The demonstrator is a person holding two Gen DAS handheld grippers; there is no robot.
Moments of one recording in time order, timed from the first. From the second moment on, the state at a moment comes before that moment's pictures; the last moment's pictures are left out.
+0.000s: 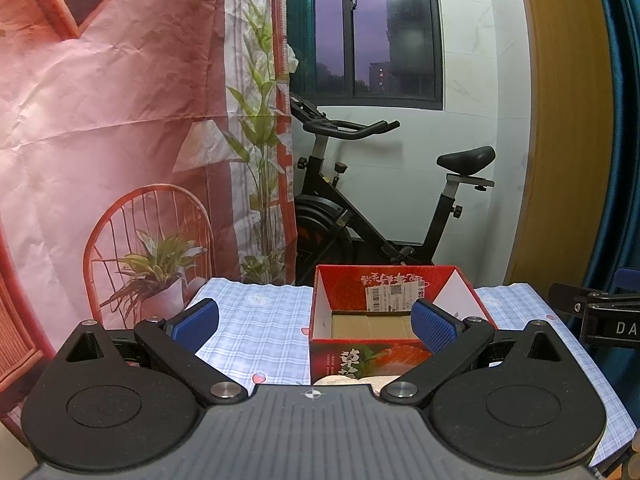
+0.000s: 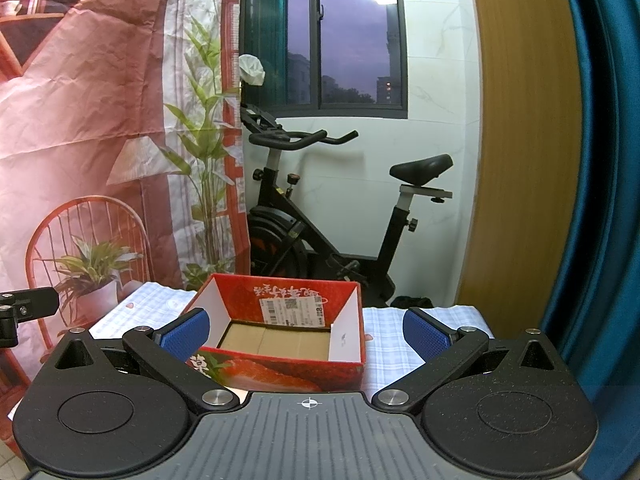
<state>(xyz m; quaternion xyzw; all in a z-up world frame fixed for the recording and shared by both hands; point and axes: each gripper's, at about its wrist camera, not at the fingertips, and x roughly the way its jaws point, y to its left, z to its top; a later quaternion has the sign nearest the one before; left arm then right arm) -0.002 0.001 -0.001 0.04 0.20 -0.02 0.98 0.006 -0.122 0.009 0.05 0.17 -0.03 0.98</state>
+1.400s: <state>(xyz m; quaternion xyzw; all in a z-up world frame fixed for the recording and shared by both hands) 0.001 0.001 -0.006 0.03 0.20 -0.02 0.98 0.014 -0.128 -0.009 0.05 0.17 -0.03 0.98</state>
